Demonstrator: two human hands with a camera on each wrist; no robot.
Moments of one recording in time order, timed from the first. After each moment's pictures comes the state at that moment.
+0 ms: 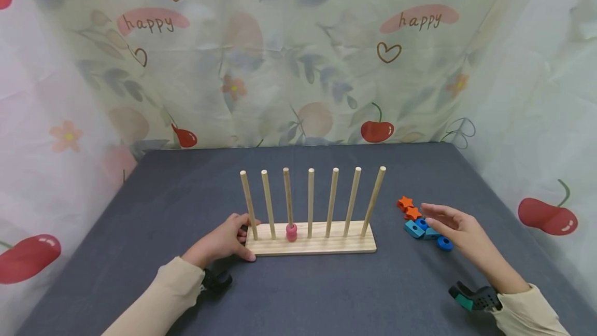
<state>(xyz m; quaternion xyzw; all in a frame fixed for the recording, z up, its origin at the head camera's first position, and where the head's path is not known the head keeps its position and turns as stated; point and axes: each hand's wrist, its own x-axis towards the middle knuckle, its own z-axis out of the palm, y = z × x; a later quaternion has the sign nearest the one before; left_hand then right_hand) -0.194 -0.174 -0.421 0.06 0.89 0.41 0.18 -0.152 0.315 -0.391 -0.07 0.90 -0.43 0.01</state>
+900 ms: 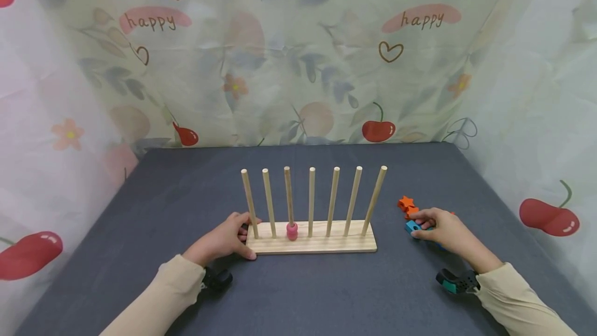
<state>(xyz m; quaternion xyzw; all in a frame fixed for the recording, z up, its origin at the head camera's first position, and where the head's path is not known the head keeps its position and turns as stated) -0.193 -0.175 -0.420 0.07 0.89 0.41 0.19 -0.186 0.307 -0.411 -0.08 0.95 -0.29 0.08</state>
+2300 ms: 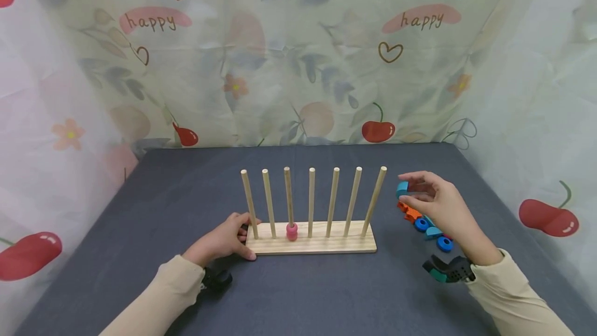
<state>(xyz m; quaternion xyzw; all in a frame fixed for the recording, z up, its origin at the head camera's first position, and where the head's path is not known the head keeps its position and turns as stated) -0.191 -0.176 -0.419 0.08 0.89 0.42 0.19 -0.174 0.257 -0.338 -0.10 0.90 -0.42 -0.07</state>
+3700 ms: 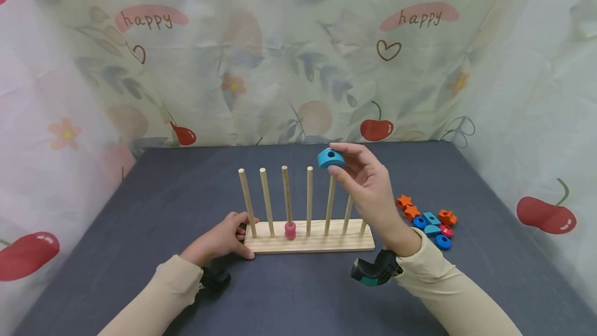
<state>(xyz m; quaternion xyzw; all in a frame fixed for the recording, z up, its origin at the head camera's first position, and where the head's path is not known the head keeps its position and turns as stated) -0.192 -0.176 -0.419 0.08 0.89 0.41 0.19 -0.166 0.121 -0.299 -0.28 0.69 -0.65 -0.18</state>
